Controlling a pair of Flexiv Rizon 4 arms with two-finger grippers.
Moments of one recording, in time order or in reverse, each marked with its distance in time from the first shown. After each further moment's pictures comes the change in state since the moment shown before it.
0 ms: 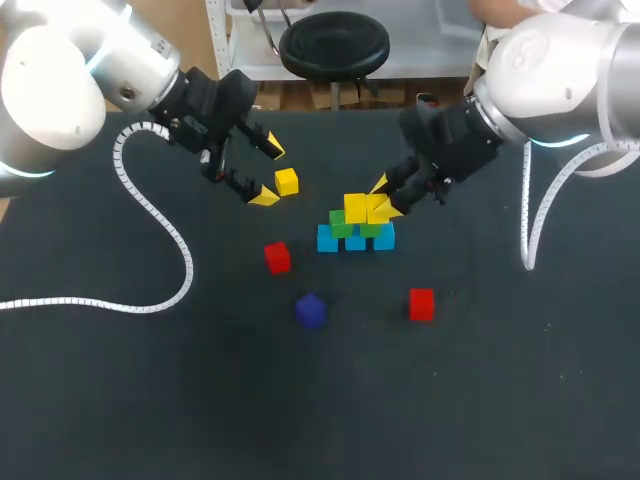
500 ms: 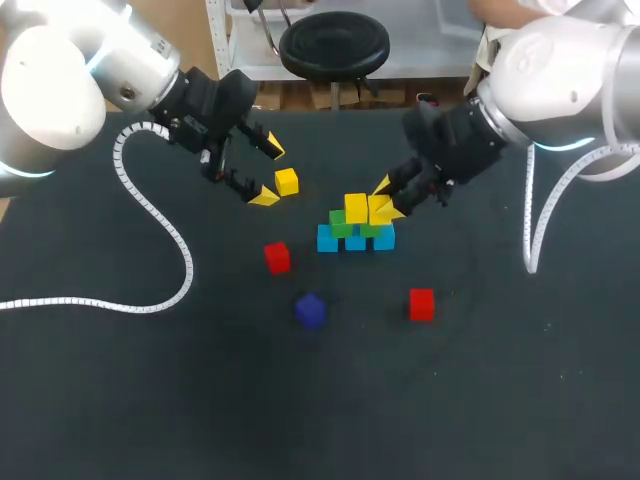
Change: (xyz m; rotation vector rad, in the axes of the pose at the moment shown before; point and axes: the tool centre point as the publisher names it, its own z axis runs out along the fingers) left arm 0.000 0.000 0.000 0.000 0.000 0.000; right arm 0.002 0.003 -0.002 0.009 -0.003 0.008
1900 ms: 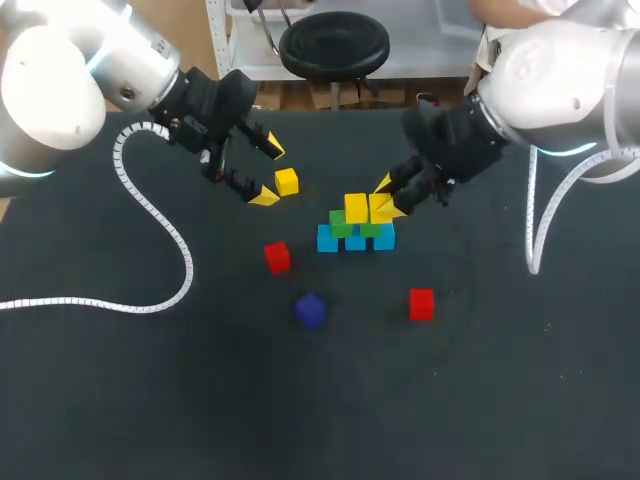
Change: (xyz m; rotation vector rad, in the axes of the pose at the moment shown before) left arm 0.000 0.000 0.000 0.000 0.000 0.000; right arm -0.001 0.001 -0.004 0.021 0.014 -0.003
